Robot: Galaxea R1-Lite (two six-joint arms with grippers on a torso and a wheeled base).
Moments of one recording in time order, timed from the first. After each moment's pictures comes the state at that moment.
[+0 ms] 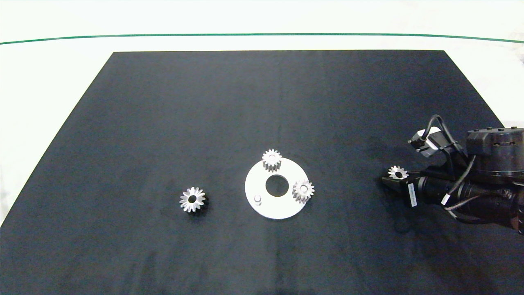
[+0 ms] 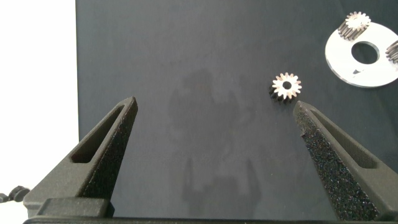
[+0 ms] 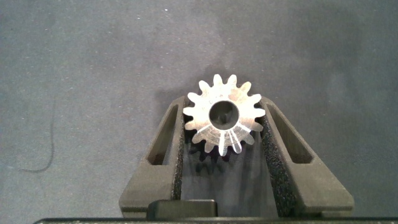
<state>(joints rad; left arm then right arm) -0.33 0.59 -0.83 0.35 0.21 0.16 0.20 1.59 -0.71 -0.41 -0.03 -0.15</state>
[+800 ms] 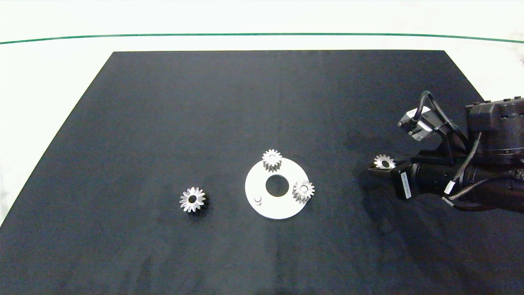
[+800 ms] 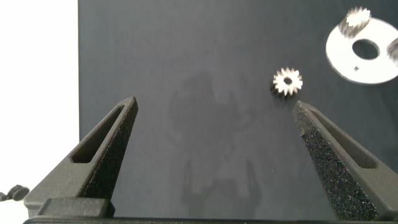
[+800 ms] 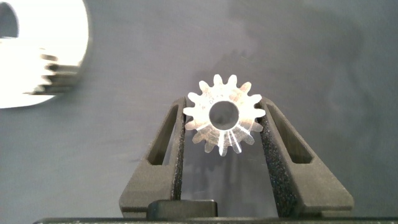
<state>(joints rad) -0.32 0.55 -0.80 0.35 0.21 0.16 0.36 1.52 -0.90 -0.14 -0.03 -0.16</state>
